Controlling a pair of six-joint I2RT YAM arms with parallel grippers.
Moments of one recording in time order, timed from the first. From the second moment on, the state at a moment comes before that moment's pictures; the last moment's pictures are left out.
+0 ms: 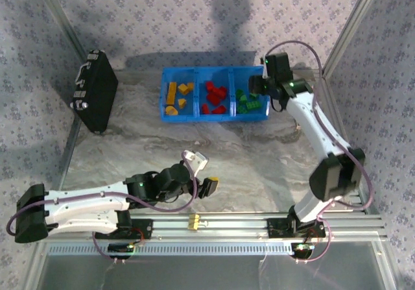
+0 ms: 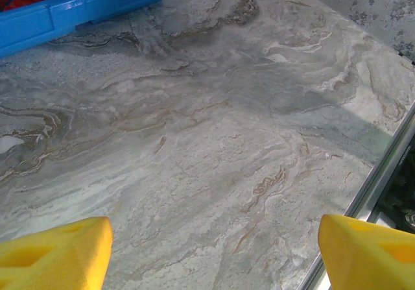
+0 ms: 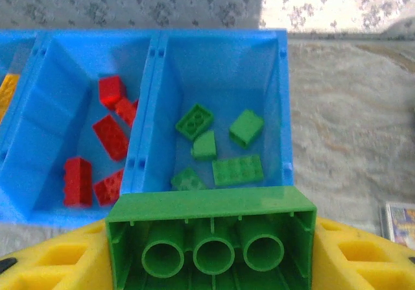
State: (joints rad) left arm -1.29 0.99 0.61 -0.16 -0.30 -0.44; right arm 0.29 1.67 1.65 -0.69 0.11 0.18
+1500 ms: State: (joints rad) left arm -0.98 0.99 0.77 -0.39 -0.34 -0.35; right arm 0.35 1.01 0.94 -0.49 0.26 0.18
